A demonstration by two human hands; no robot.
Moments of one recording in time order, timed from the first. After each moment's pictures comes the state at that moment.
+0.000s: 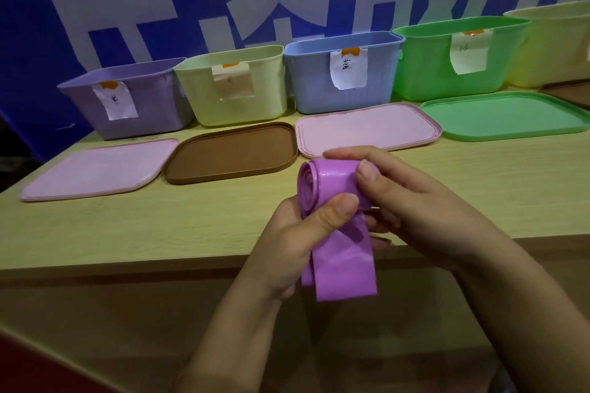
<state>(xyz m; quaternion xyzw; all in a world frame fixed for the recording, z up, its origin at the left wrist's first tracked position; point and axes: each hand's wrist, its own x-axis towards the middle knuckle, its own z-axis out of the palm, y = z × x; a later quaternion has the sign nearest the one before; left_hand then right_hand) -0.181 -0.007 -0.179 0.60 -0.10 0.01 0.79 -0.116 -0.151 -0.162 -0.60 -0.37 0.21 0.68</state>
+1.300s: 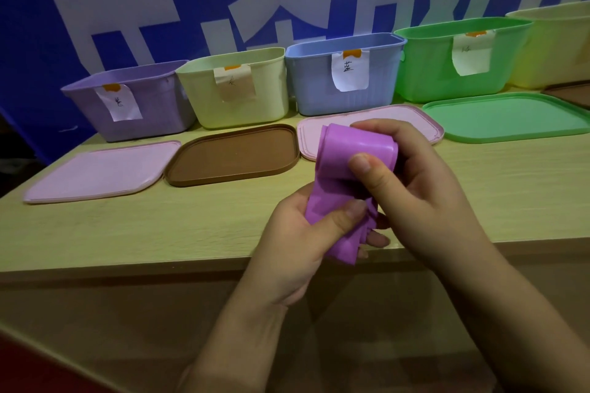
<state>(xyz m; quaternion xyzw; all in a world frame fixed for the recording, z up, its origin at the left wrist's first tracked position) -0.181 -0.017 -0.175 0.63 -0.07 0.08 0.77 -0.128 -0.139 -0.157 -0.63 -0.34 -0.06 0.69</state>
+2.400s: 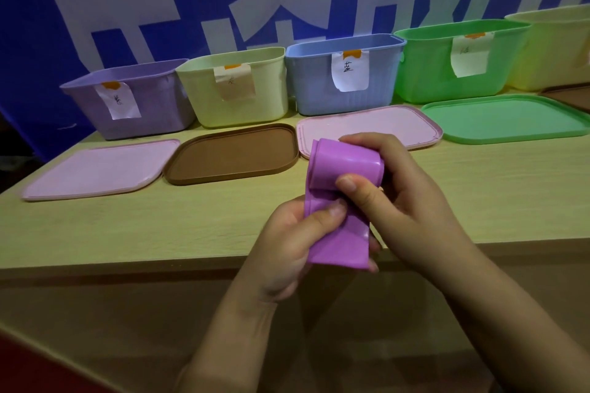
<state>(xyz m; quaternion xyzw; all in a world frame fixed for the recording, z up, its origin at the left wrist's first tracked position) -0.183 -0.006 -0.181 0.57 -0.08 0.00 0.82 -0.127 -0.138 -0.165 -0.69 -0.38 -0.07 0.62</state>
